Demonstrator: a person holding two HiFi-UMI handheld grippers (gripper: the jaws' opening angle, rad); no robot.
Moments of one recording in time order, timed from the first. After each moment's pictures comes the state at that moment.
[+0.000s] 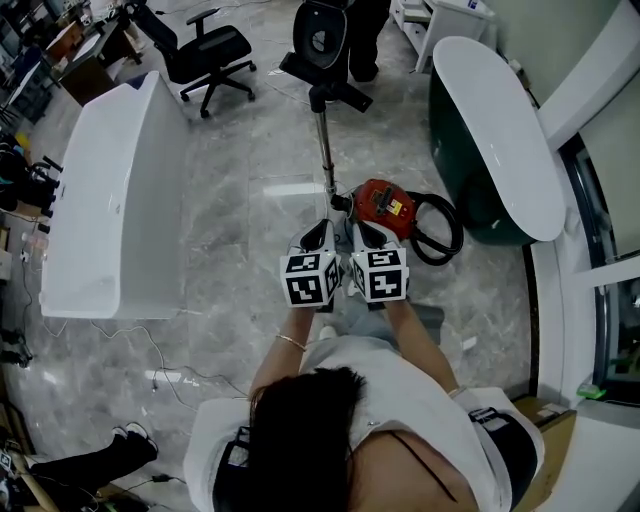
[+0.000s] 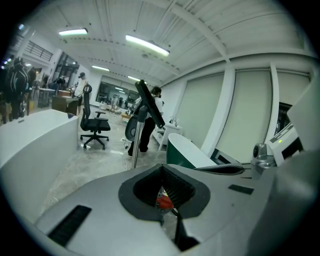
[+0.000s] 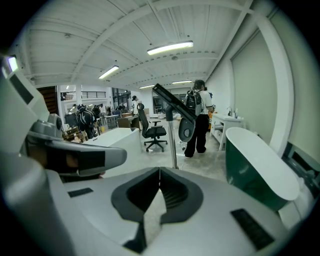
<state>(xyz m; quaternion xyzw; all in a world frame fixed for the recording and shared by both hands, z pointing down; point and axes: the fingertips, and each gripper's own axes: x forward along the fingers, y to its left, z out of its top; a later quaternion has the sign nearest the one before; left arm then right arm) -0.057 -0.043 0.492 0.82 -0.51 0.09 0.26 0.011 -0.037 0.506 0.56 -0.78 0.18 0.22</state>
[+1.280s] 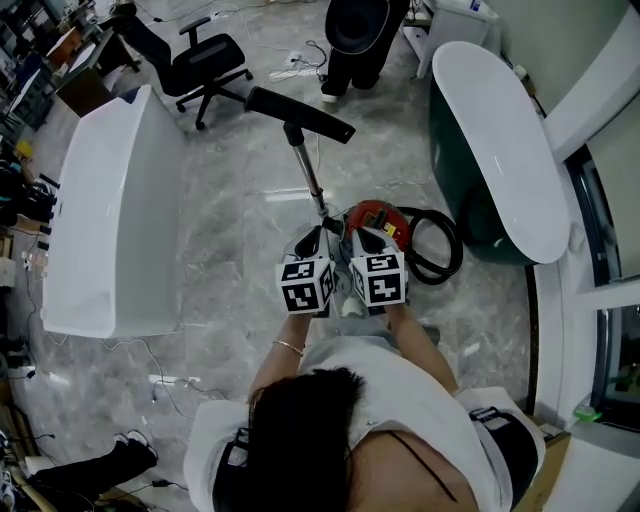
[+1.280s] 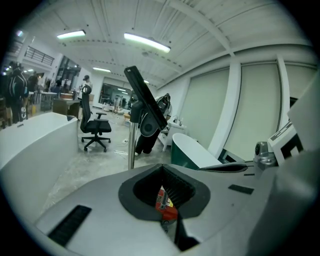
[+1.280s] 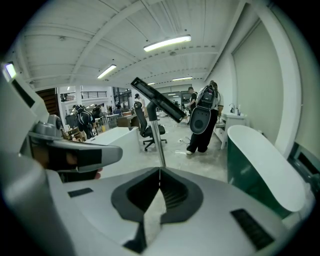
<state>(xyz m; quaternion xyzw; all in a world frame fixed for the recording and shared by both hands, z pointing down) -0.008 -0.134 0.504 0.80 -0.53 0.10 0.26 0.073 -0.127 0.520 0.55 -0.78 0.19 0.23</state>
